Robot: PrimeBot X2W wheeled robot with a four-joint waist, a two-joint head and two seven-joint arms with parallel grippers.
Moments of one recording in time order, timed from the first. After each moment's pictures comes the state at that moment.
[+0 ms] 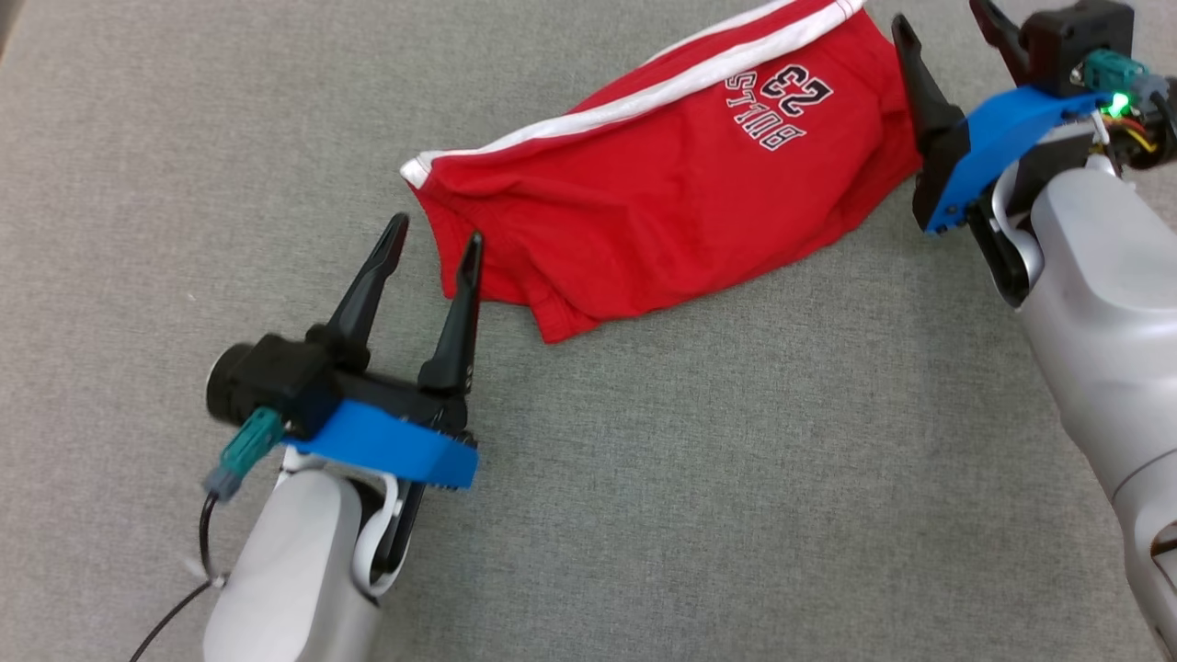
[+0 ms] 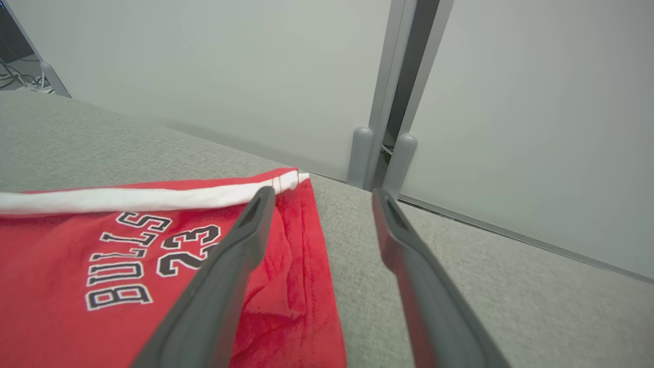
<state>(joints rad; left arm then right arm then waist) -0.52 0.05 -0.28 0.32 -0.28 -0.12 -0.26 -1.18 -0.26 0.43 1.15 0.29 0.13 -0.25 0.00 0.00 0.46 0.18</state>
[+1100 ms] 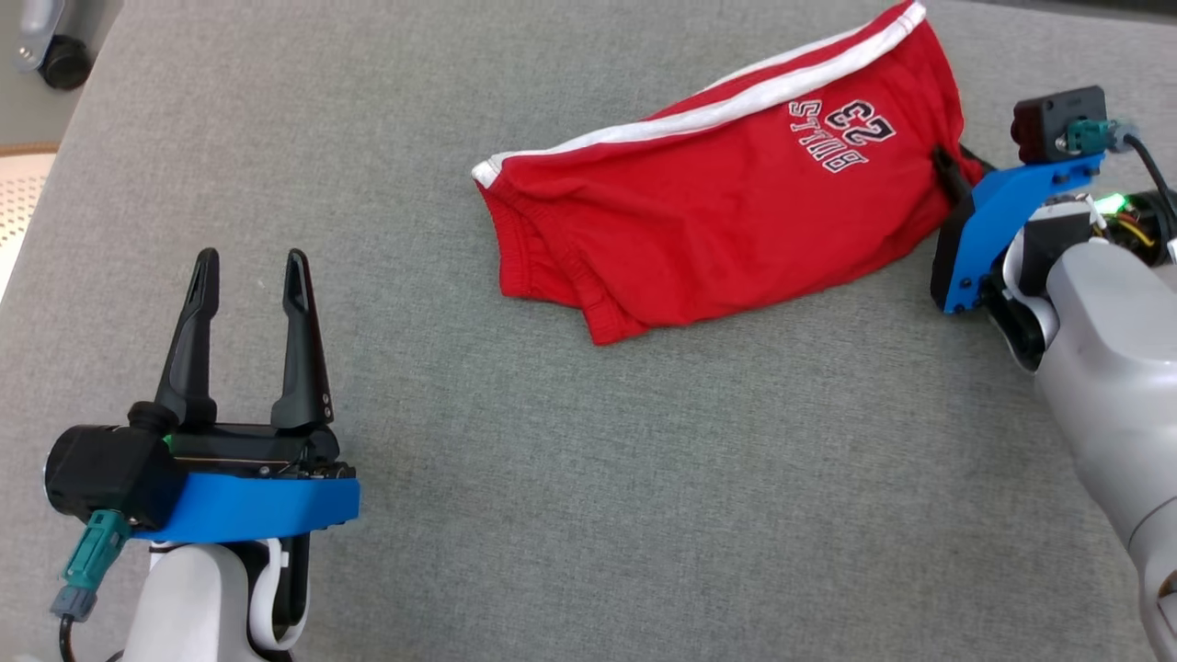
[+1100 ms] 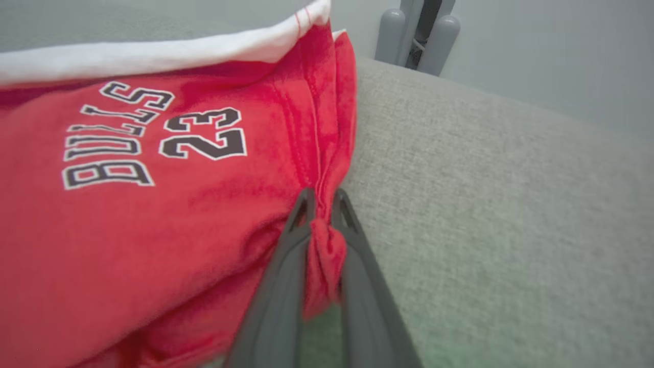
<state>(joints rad) -0.31 0.05 -0.03 0.05 -0.20 -0.06 -0.26 -1.10 -0.31 0.53 1.22 0.45 0.13 -0.02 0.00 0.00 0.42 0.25</state>
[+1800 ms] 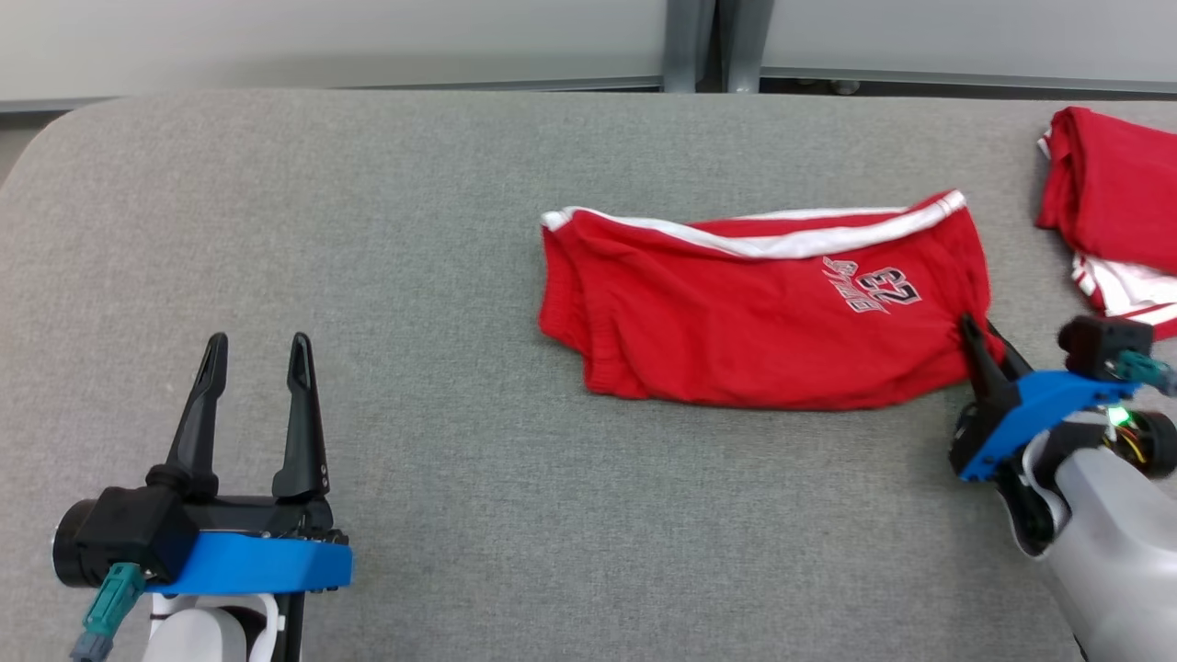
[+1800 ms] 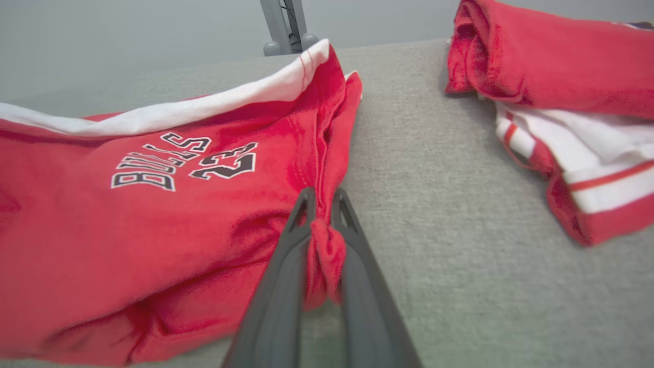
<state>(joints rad) -0.20 0.05 0.01 0.09 -0.16 -0.08 -0.26 -0.71 -0.35 0.46 1.06 0.66 0.13 -0.26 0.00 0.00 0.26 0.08</state>
